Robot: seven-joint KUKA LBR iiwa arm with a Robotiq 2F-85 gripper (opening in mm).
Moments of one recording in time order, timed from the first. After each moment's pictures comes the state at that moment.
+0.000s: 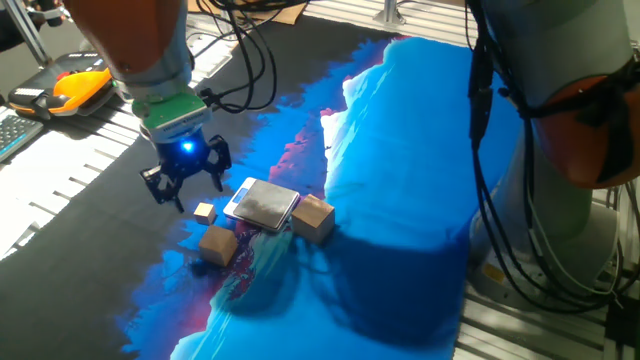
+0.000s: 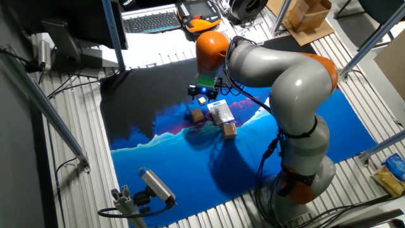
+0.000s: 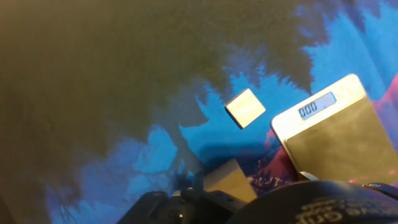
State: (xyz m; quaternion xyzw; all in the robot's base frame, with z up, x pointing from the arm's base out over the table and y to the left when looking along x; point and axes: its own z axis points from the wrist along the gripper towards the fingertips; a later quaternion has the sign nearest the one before) arm 0.528 0.206 0.132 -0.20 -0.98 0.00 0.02
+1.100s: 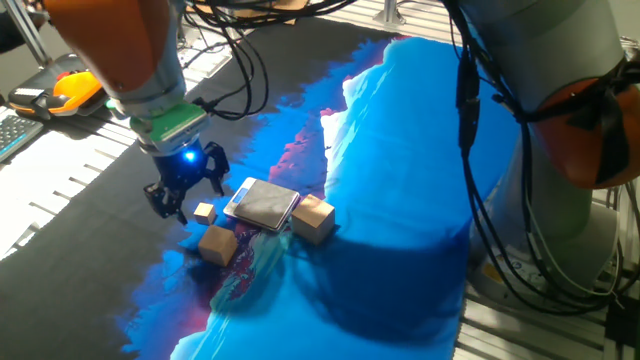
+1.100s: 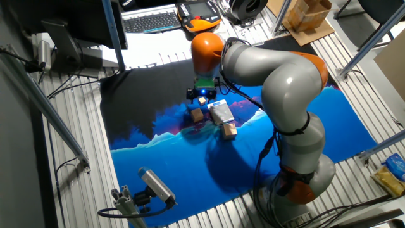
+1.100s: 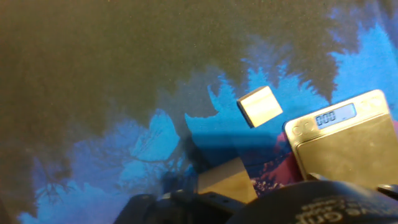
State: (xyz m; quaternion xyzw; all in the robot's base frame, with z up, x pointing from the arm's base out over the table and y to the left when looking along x) arm 0.527 0.212 0.111 -0.15 -0.99 -0.02 0.03
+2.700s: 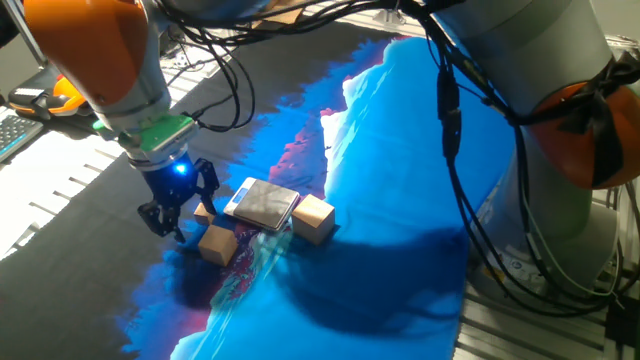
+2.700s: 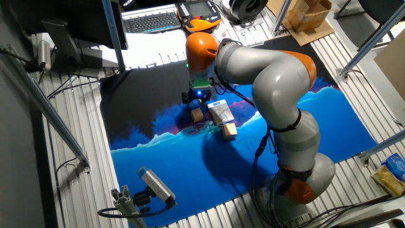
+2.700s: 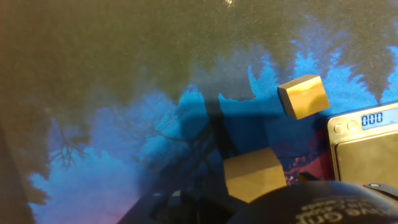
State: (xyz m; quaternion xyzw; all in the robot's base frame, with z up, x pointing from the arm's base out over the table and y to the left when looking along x) arm 0.525 0.237 0.087 -0.07 -0.99 -0.02 0.07
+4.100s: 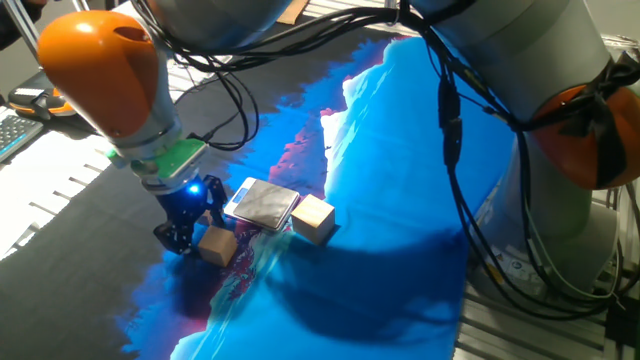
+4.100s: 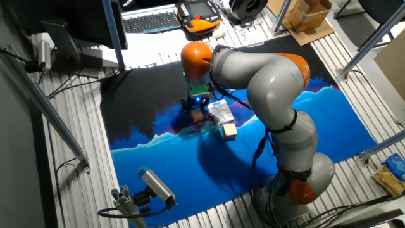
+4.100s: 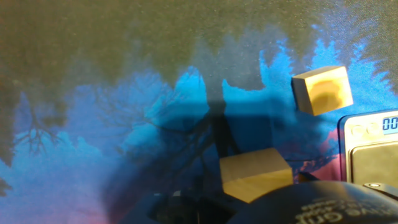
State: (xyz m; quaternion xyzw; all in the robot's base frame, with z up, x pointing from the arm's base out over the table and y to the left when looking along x) arm 0.509 0.236 0.053 -0.03 -1.00 0.00 0.07
